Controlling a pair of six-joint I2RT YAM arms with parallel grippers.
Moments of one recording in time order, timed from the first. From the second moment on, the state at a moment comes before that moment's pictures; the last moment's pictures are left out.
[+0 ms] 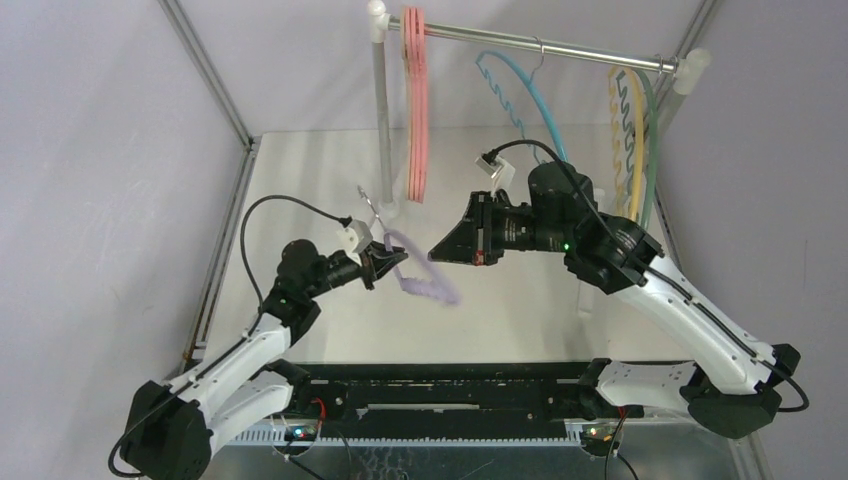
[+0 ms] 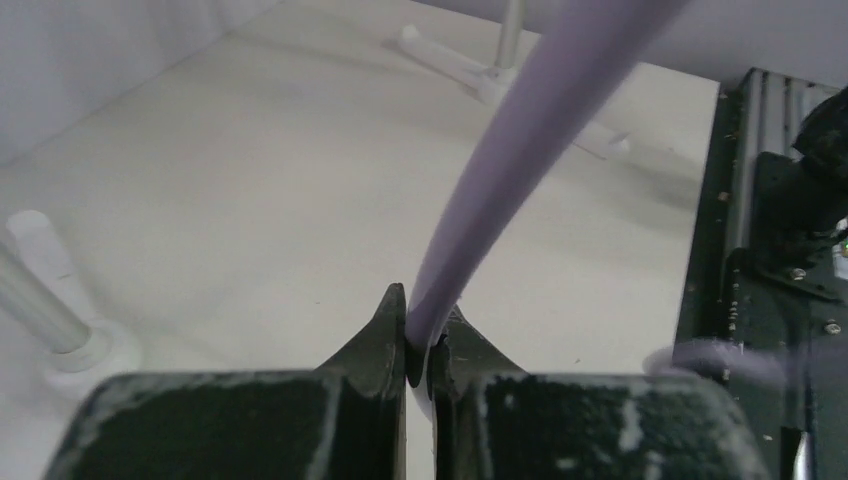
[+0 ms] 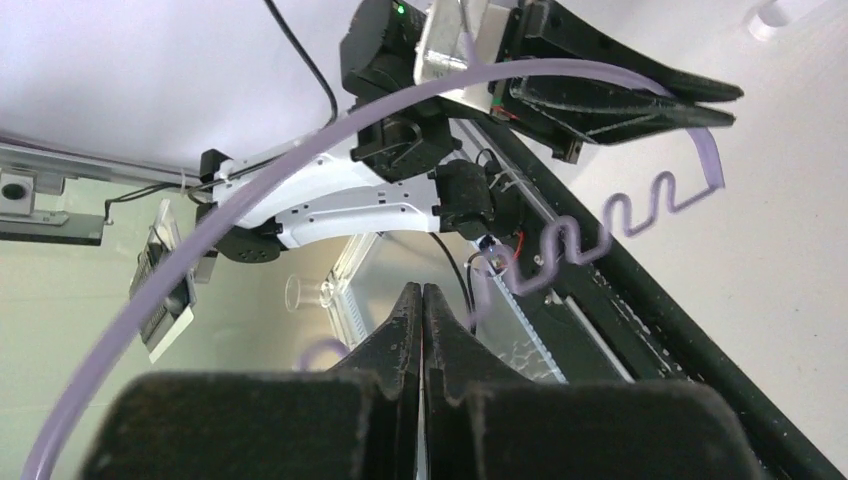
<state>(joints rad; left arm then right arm) -0.46 0.91 0.43 0.46 0.64 -0.02 0.85 1.14 1.47 -0.66 -0.43 0.82</state>
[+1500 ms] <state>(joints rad) -0.46 0.83 0.56 -0.26 0.34 0.52 1.23 1.17 1.53 -1.15 -0.09 0.70</state>
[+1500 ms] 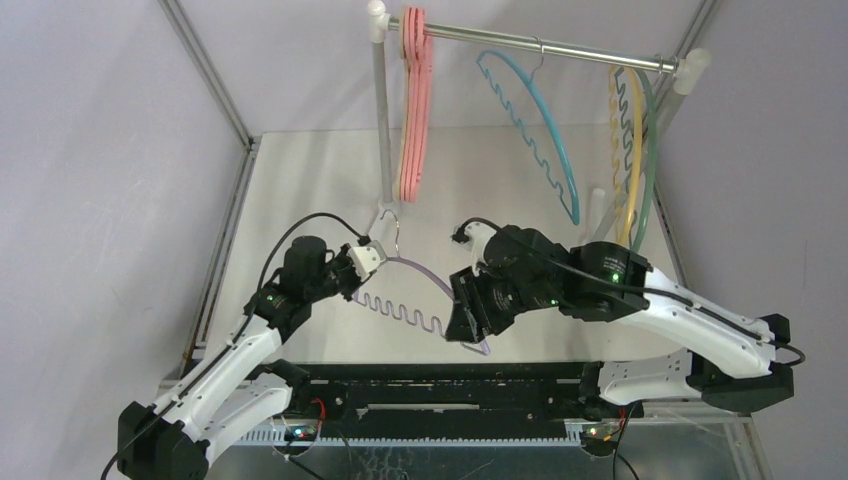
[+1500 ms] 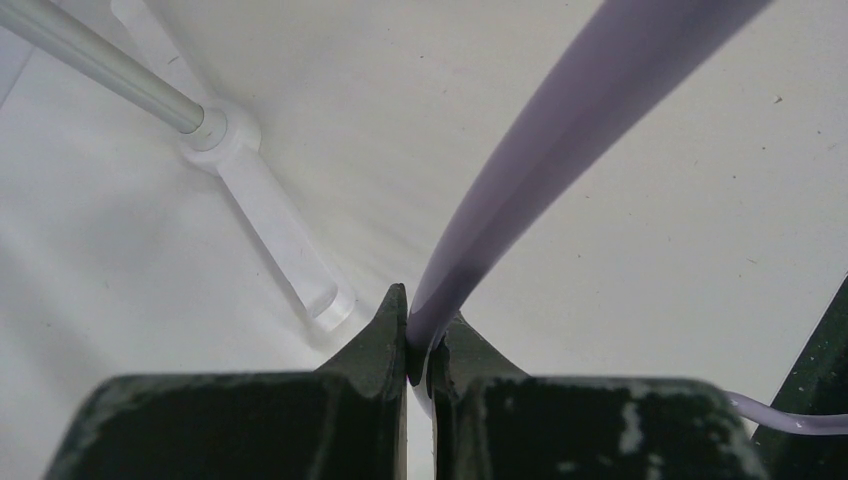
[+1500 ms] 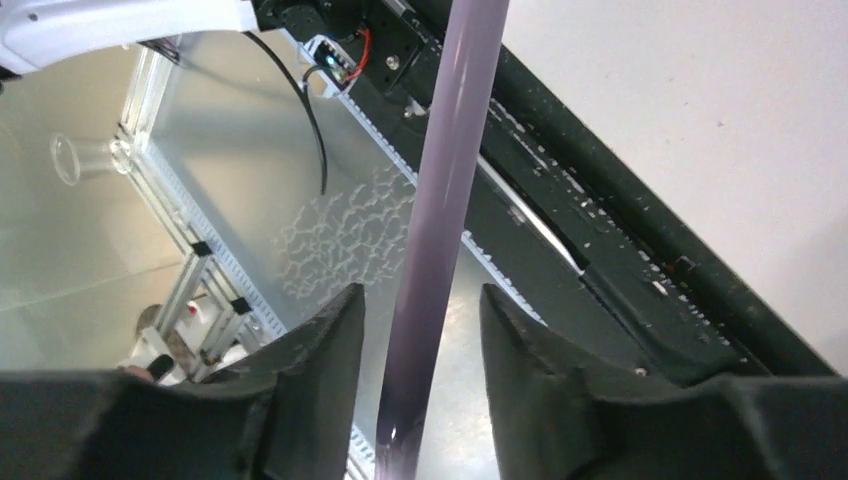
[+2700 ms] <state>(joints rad) -0.45 0.67 0.59 -0.15 0.31 0.28 1.30 1.05 1.72 -1.54 0.43 0.90</state>
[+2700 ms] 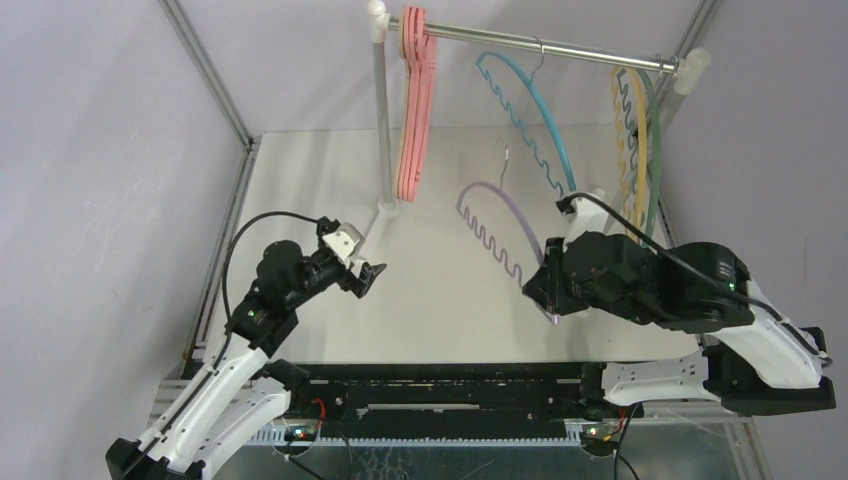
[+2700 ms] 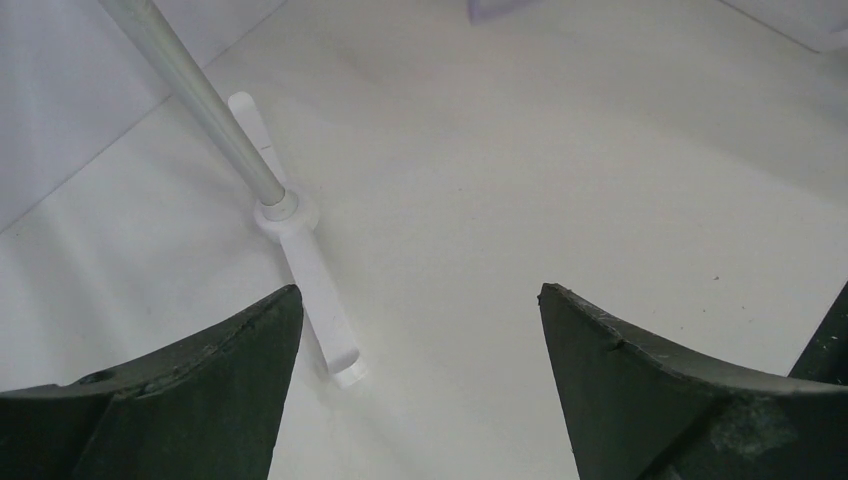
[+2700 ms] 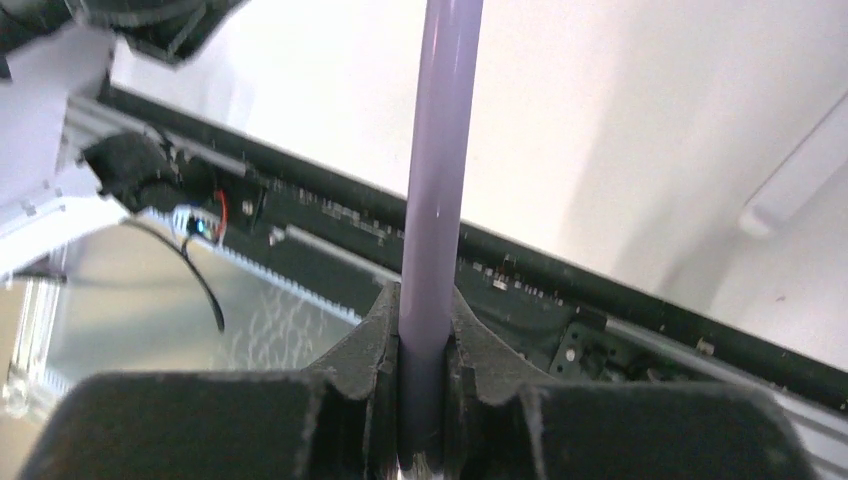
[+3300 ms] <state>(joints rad) -0.45 0.63 0.59 -0.17 0.32 0.24 1.20 1.09 1.79 -1.17 0.71 0.55</state>
